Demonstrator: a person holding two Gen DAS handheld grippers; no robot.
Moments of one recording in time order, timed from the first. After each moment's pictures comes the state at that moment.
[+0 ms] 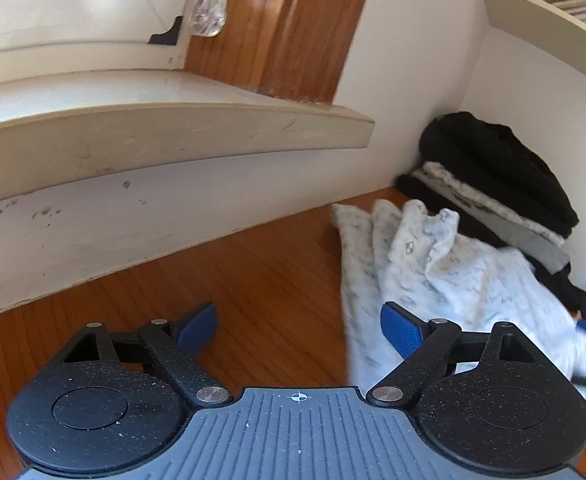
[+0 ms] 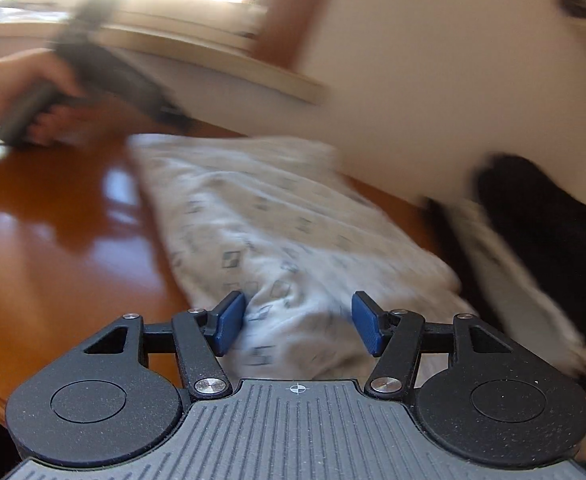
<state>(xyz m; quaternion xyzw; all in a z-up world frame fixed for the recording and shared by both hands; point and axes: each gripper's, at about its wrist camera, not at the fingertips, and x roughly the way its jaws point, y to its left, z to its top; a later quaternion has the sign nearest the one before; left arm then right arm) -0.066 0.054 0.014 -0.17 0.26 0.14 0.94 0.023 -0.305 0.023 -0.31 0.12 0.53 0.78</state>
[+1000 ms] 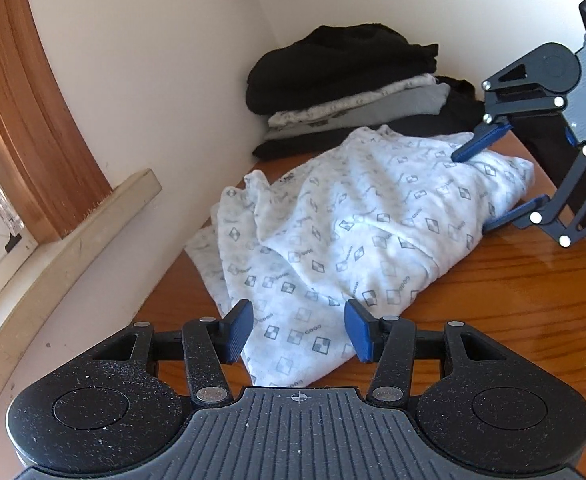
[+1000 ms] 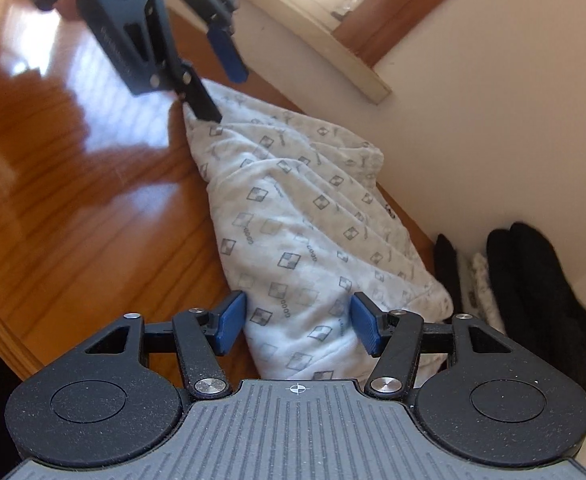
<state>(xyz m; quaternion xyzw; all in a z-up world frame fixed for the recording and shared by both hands) -0.073 -0.102 0.026 0.18 0.31 0.04 0.93 -0.003 -0.285 0.008 -0.49 0.03 0.55 0.68</state>
